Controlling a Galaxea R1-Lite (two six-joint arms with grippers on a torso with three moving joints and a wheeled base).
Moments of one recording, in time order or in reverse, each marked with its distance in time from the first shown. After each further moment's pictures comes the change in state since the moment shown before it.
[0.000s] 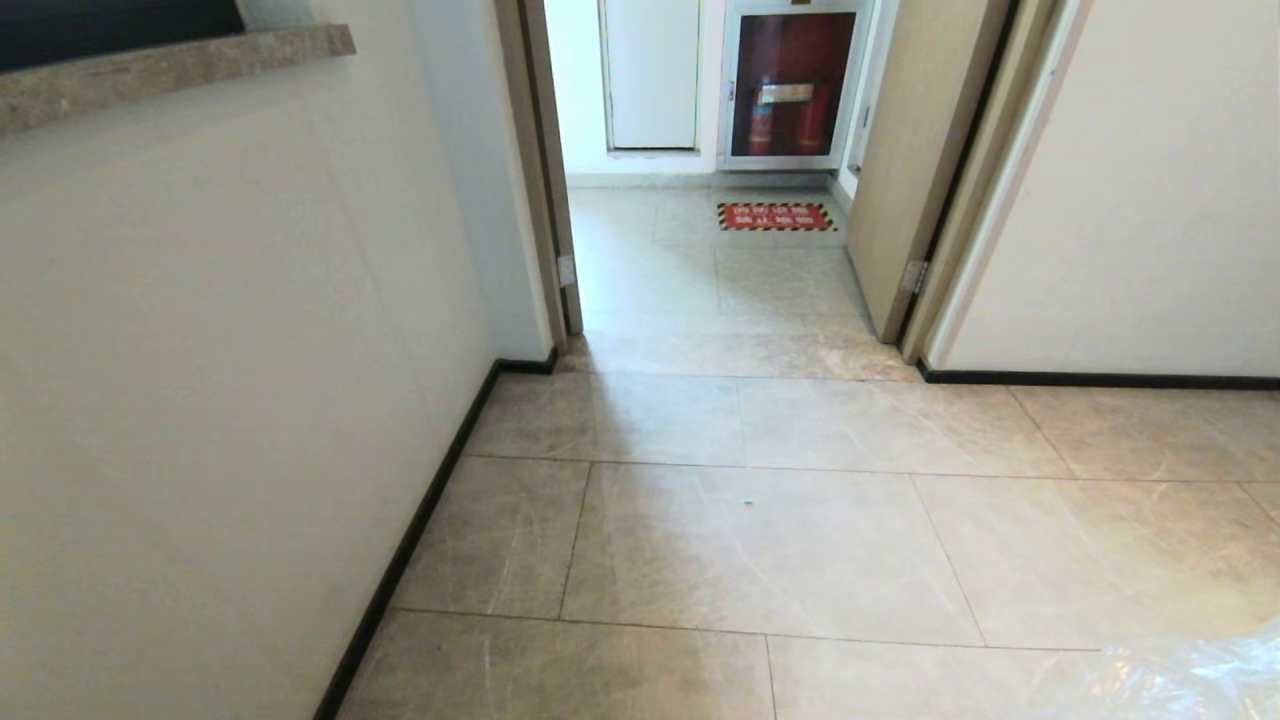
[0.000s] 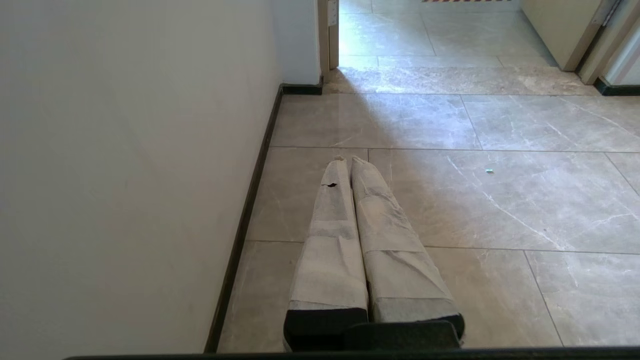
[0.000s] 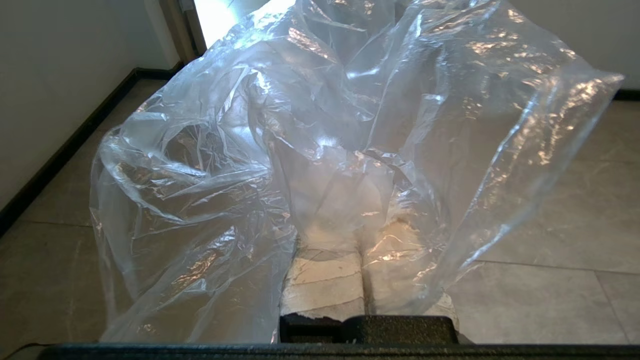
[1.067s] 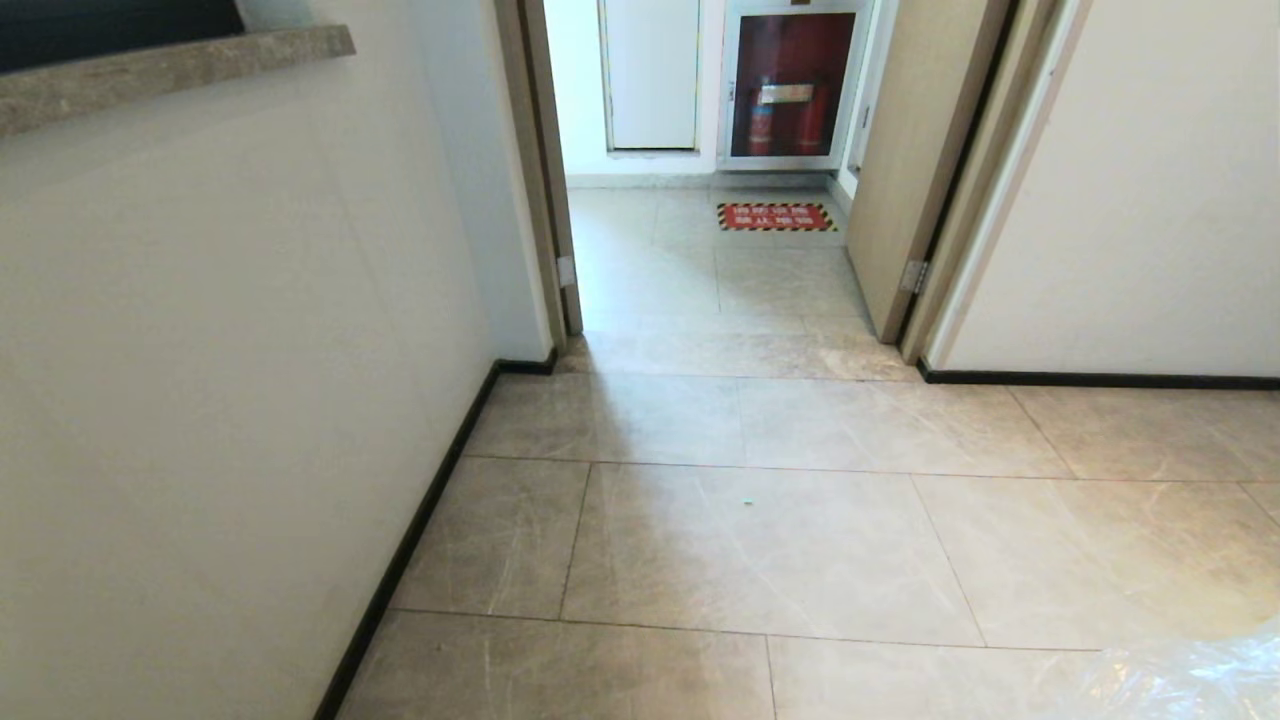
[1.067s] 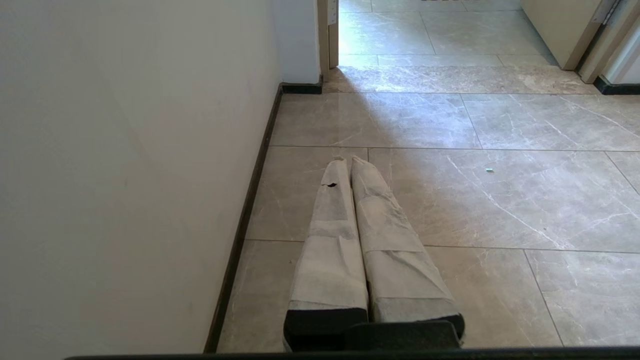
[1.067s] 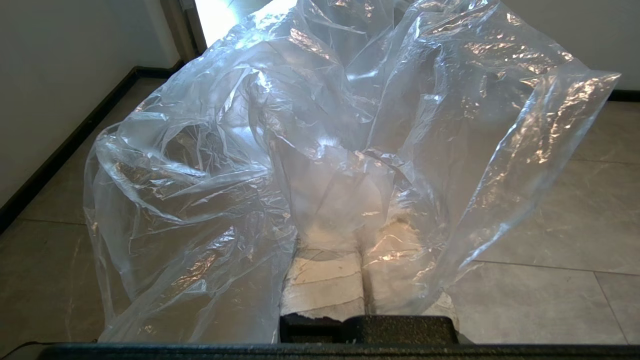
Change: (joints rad) left arm 0.000 0.000 0.000 0.000 0.000 0.000; right arm -0.001 0.000 0.000 0.000 0.003 -0.005
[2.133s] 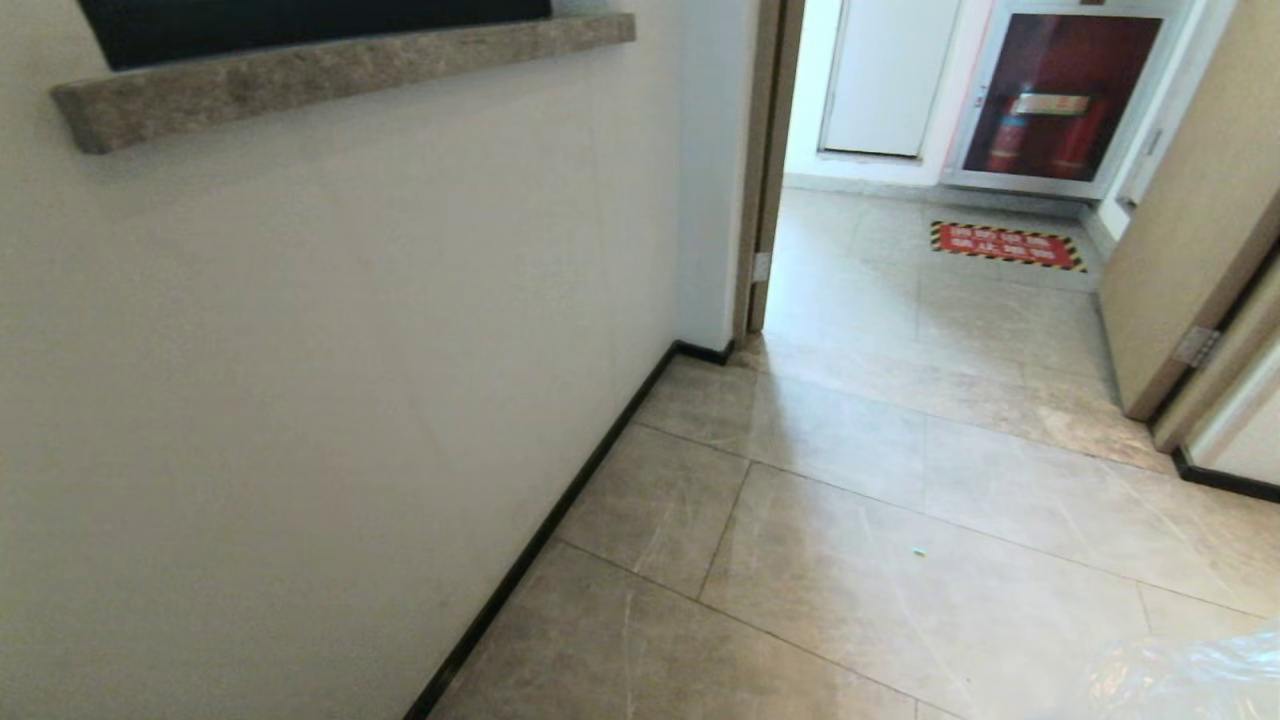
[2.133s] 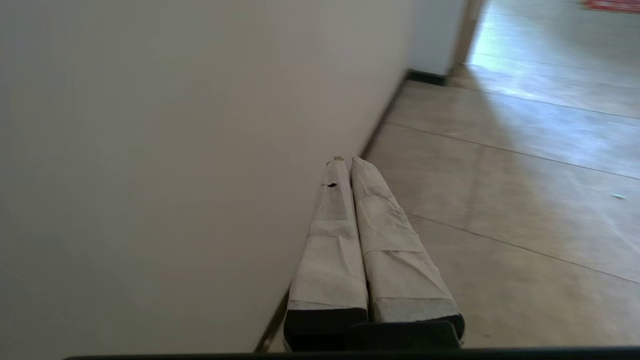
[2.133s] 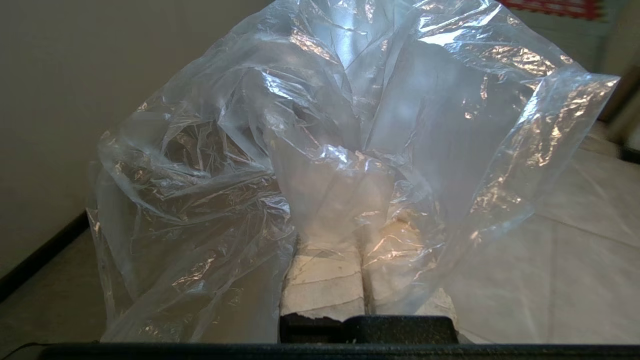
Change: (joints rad) left arm 0.000 0.000 0.000 0.000 0.000 0.000; right arm 0.001 -0.001 0.000 -0.001 0.000 0.000
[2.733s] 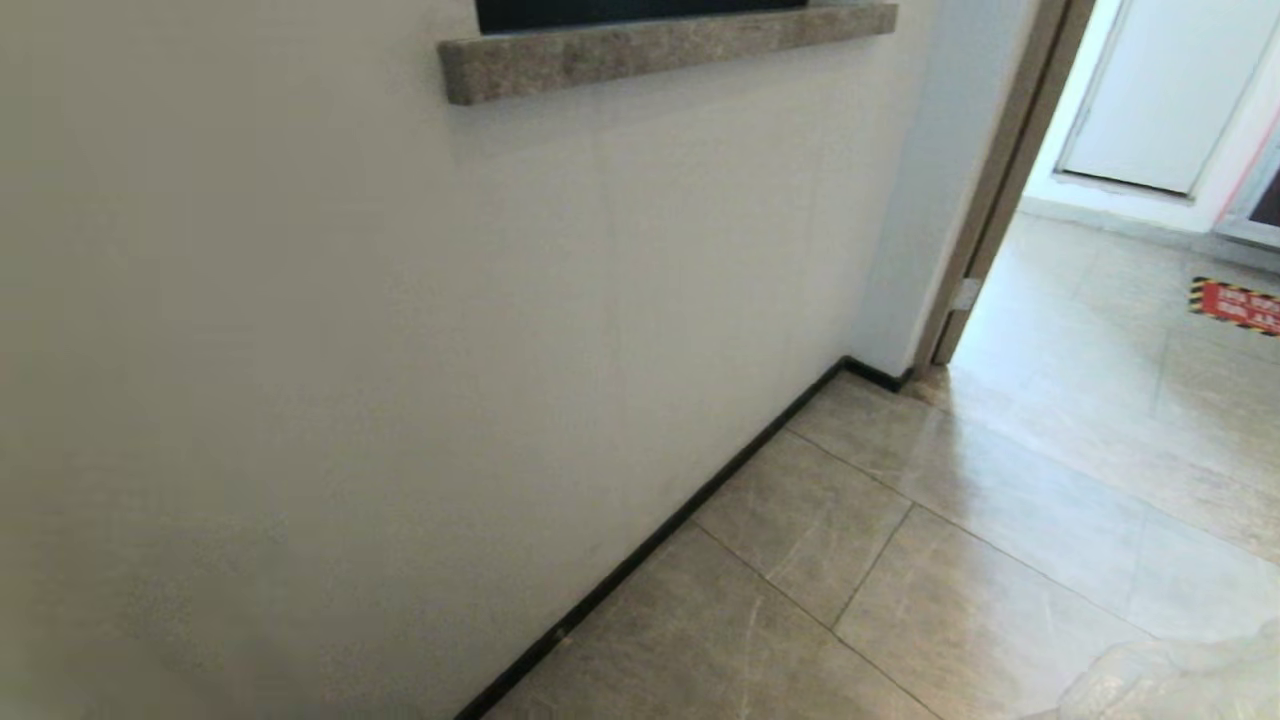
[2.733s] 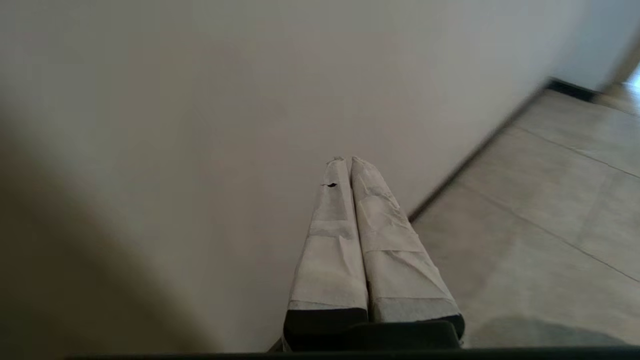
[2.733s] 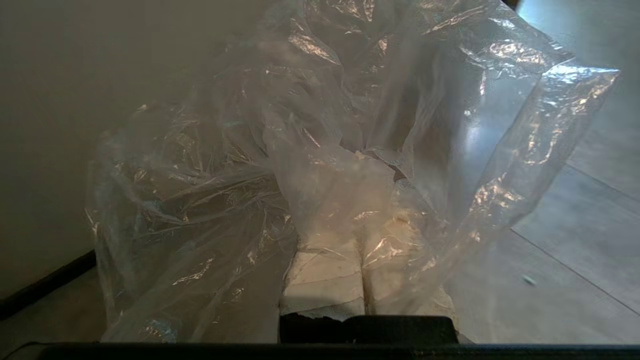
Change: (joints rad) left arm 0.000 0.000 0.000 0.000 0.000 0.000; right arm 0.000 0.000 0.000 0.000 0.000 0.000
